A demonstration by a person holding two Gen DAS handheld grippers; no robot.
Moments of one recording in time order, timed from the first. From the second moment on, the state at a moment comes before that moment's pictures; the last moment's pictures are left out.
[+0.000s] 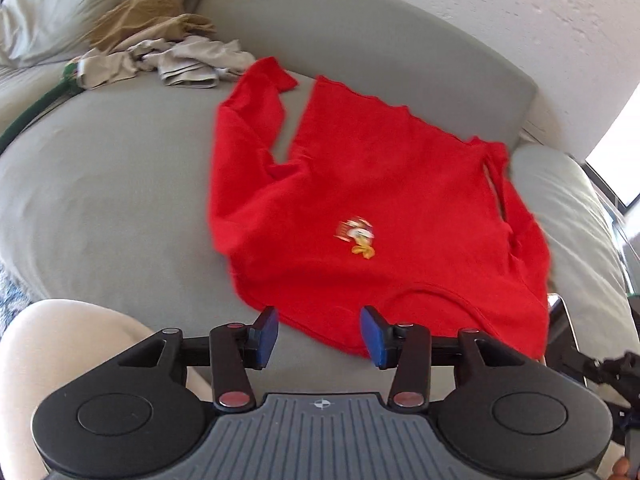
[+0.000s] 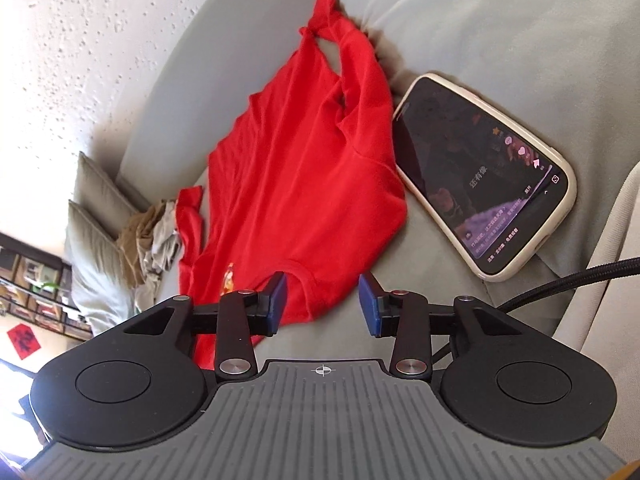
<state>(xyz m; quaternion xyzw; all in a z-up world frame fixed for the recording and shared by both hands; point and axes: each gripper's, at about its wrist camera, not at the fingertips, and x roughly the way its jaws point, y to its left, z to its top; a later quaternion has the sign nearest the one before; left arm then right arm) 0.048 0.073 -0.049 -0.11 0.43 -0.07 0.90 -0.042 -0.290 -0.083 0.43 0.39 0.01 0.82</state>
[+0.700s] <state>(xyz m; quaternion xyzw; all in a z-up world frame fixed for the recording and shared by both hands) 0.036 -0.003 -0.011 -0.03 0.38 -0.15 0.91 -0.072 -0.325 0.016 0.34 0.25 -0.04 0.90</state>
